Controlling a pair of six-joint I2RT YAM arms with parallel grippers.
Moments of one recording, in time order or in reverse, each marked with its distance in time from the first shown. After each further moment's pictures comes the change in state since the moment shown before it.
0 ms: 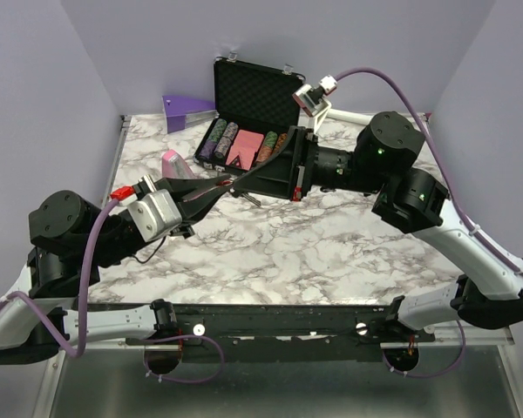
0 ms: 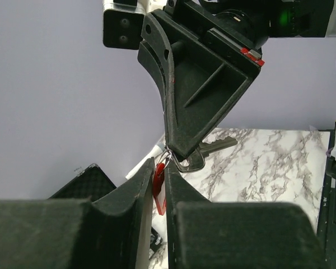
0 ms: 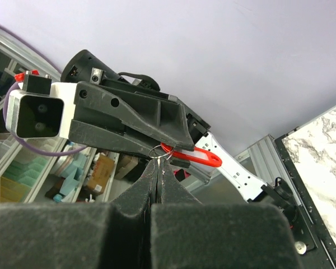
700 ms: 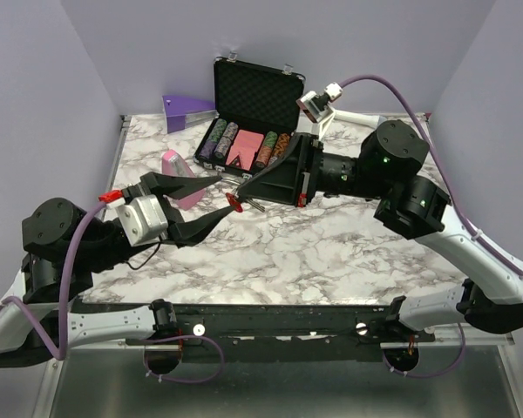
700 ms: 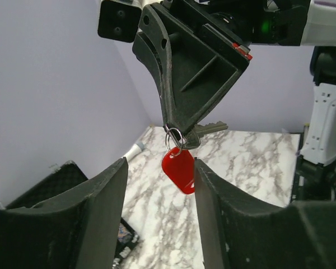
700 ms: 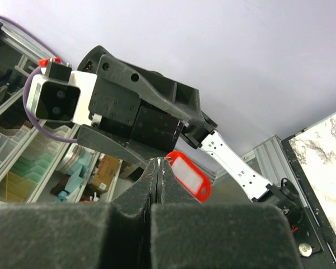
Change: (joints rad) left arm 0.000 -0.062 -0.042 -0.029 0.035 -0.107; right arm 0.000 -0.054 -0.098 0.076 -0.003 0.016
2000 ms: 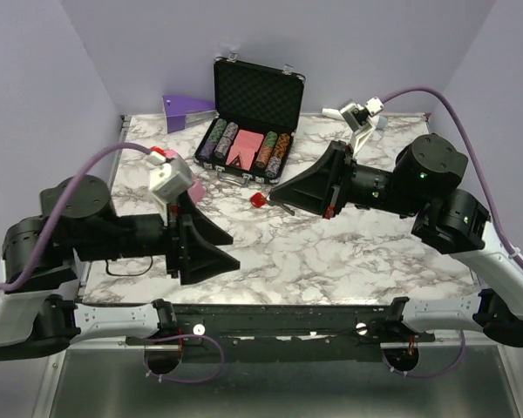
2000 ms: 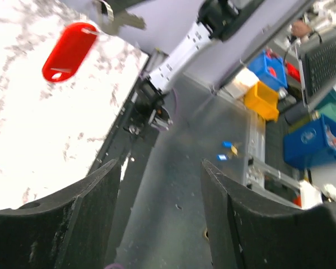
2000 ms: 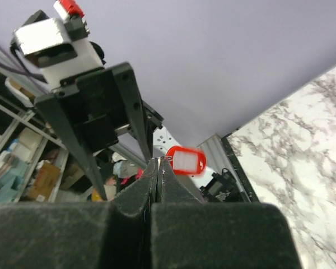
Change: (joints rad) left arm 0.022 0.230 0.367 -0.593 0.301 -0.756; right arm 0.000 -0.143 -0.036 -0.209 0.166 -0.224
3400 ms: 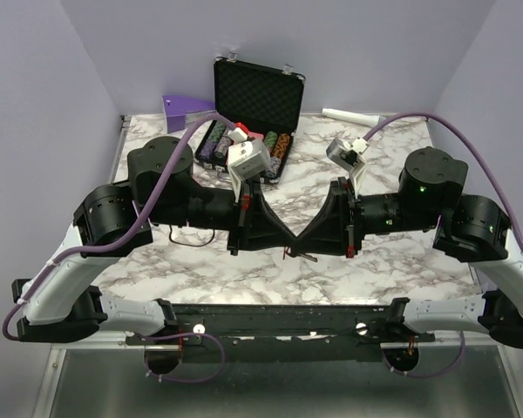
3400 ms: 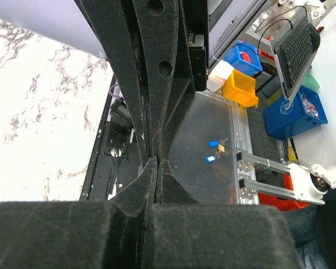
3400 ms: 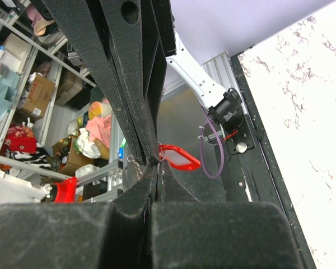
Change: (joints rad) left arm 0.057 0.231 0.086 0.167 0.232 0.067; right arm 0.034 -0.046 0.030 -0.323 -0.186 -0.142
